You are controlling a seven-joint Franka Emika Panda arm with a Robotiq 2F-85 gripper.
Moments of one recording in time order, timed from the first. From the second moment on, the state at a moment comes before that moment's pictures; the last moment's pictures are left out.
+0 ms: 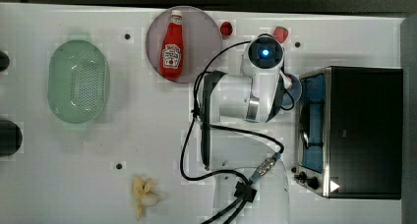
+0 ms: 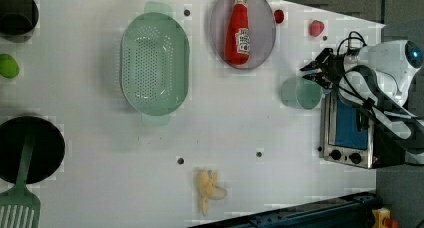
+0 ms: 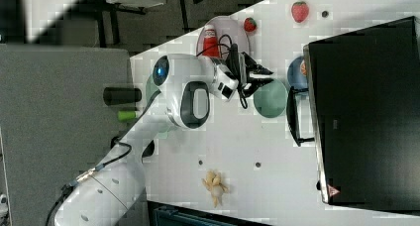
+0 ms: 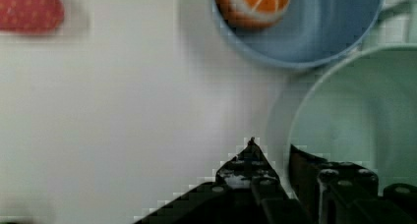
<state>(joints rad) -0.04 0.60 -0.14 -1.88 -0.03 0.88 0.64</state>
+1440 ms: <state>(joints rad) -0.03 0.91 -0.10 -1.38 -0.01 0.82 0.64</state>
